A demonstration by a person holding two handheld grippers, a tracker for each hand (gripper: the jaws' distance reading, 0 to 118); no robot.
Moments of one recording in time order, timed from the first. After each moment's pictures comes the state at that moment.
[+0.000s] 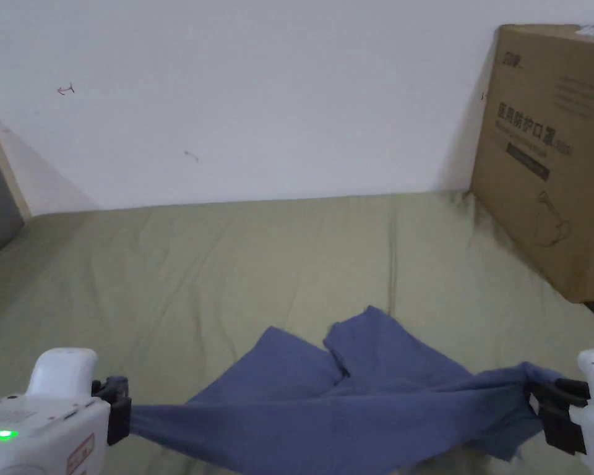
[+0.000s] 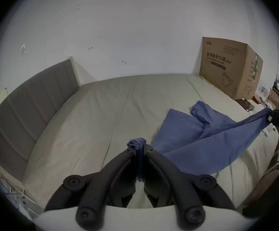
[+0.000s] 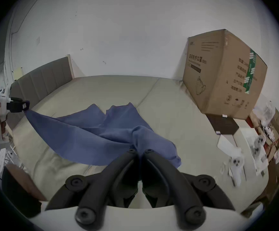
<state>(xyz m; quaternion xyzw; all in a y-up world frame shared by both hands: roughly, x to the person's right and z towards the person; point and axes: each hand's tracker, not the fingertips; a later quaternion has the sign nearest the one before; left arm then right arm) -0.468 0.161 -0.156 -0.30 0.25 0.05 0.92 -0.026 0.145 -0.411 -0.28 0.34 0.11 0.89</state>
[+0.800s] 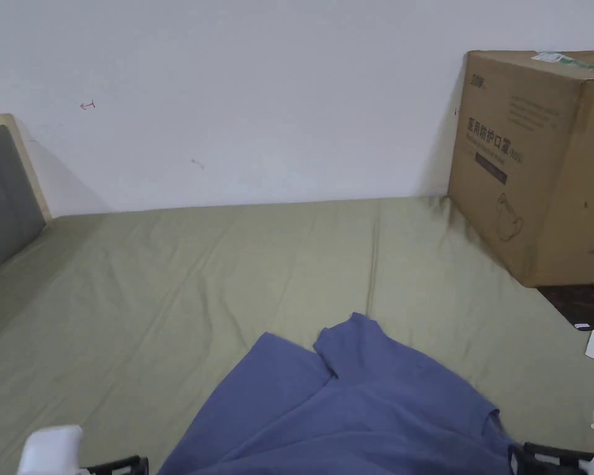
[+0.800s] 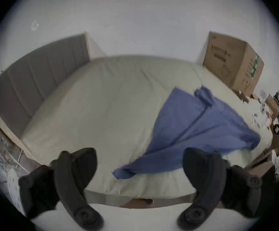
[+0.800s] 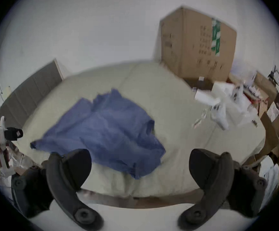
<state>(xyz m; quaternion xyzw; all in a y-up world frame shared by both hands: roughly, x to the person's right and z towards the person) -0.406 0.126 -0.025 -0.30 0.30 0.11 0.90 0.064 0.133 -0.289 -0.31 0.26 0.03 0.91</state>
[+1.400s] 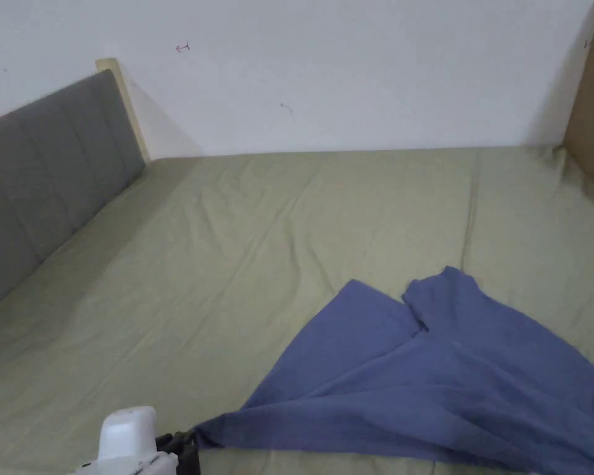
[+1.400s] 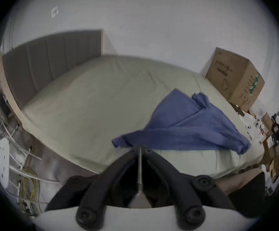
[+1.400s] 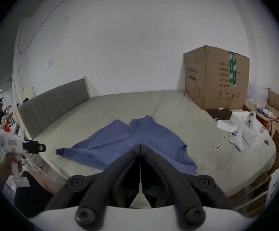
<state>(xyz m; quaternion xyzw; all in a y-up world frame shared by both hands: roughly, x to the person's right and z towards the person) -0.389 0.093 0.016 -0.33 0.30 0.20 0.87 0.031 0.154 -0.225 -0.21 0.36 0.01 0.91</state>
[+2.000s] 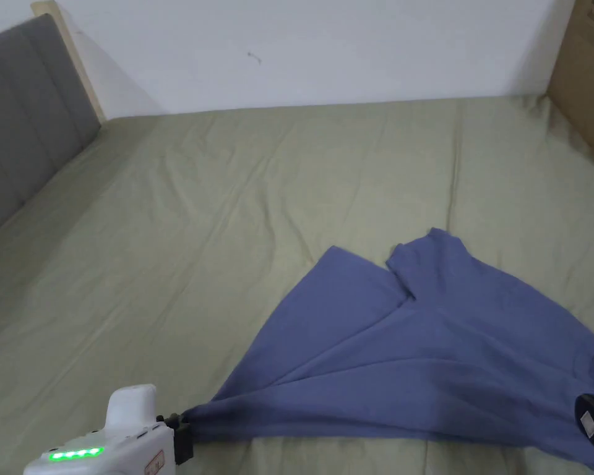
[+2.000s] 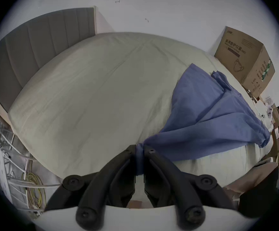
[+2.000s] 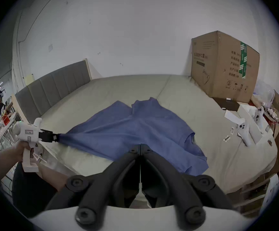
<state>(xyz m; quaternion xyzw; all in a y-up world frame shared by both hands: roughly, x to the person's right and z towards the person) -0.441 0.022 -0.034 -0.39 0.29 0.18 0.86 0.001 0.129 -0.247 -0.28 0.37 0.06 0.88</state>
